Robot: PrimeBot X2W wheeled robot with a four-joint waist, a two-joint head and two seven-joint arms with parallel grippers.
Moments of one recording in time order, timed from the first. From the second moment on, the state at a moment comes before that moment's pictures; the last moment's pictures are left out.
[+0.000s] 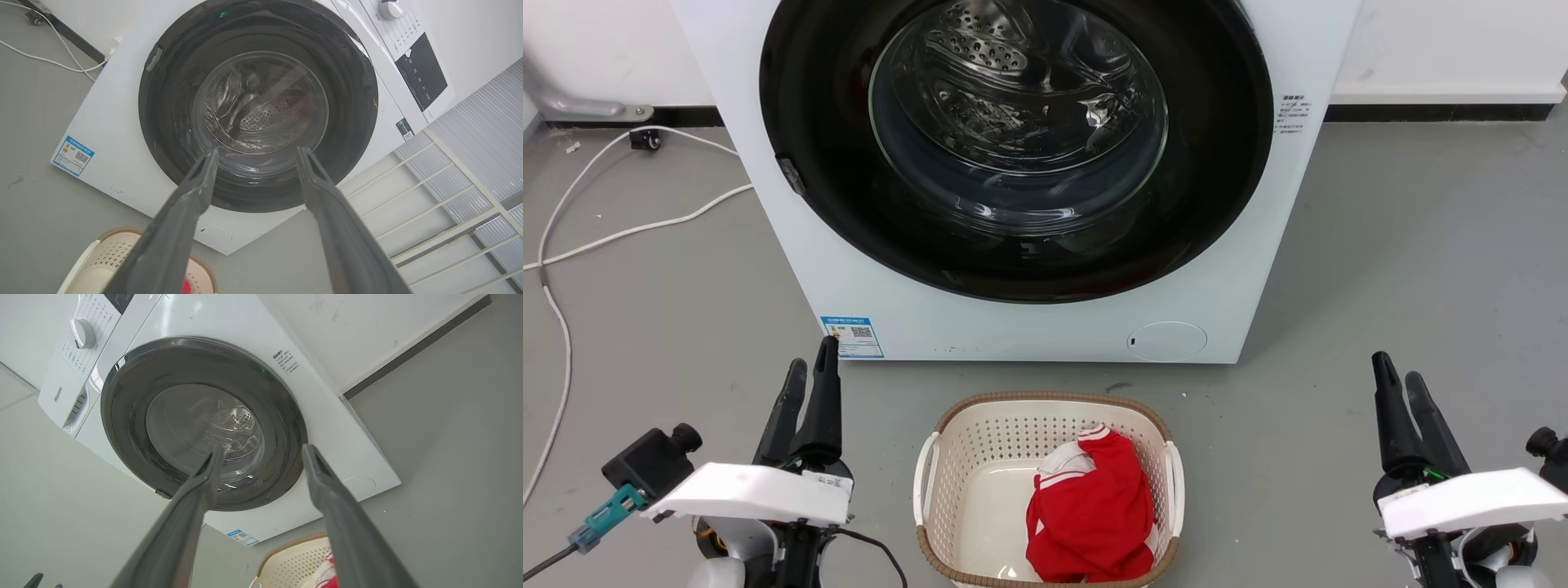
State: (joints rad) left arm -0.09 0.08 0.02 0.09 -0.92 -0.13 -0.05; right arm -0.04 -0.05 -0.06 0.10 0.79 0.13 -0.05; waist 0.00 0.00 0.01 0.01
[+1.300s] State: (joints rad) left arm -0.08 0.13 -0.07 0.10 -0.41 -0.08 -0.17; right arm -0.01 -0.05 -0.04 0.08 0.30 0.13 -0.11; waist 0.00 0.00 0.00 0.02
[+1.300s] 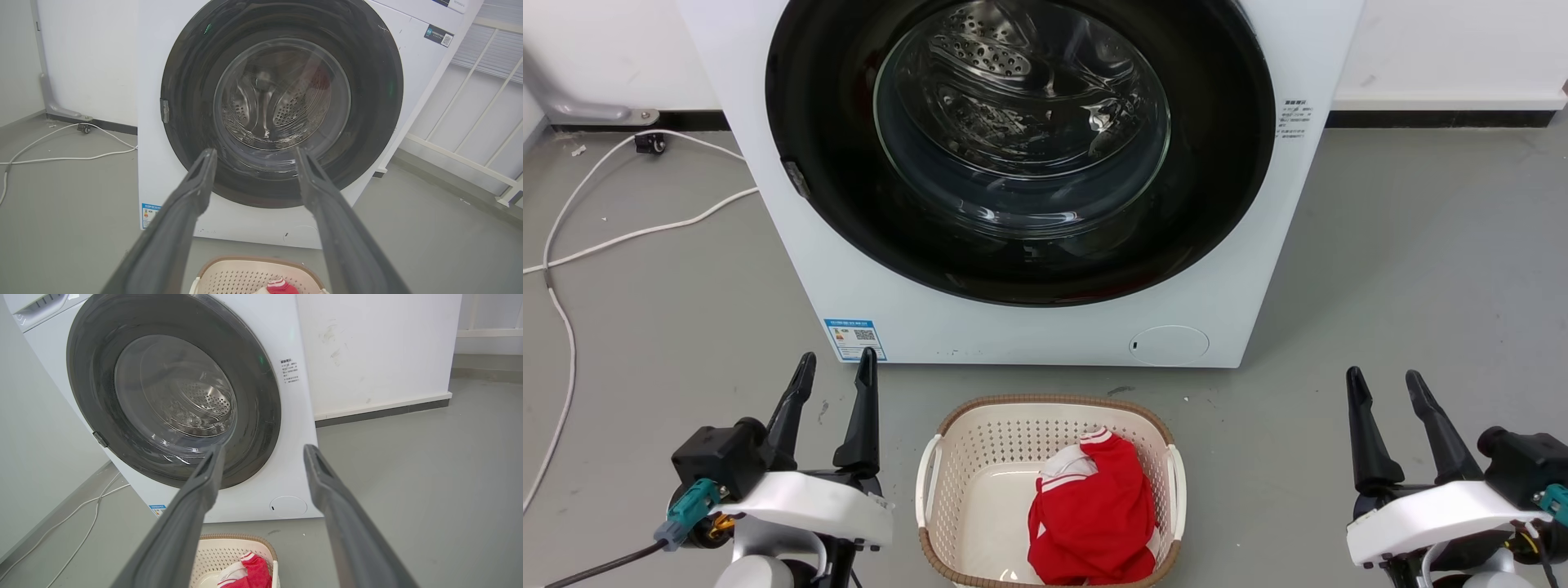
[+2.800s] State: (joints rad) left arm -0.08 0.11 -0.07 0.10 -0.09 -0.09 -0.26; right arm 0.01 -0.05 -0.04 0.06 0.00 0.13 -0.19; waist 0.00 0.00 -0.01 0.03
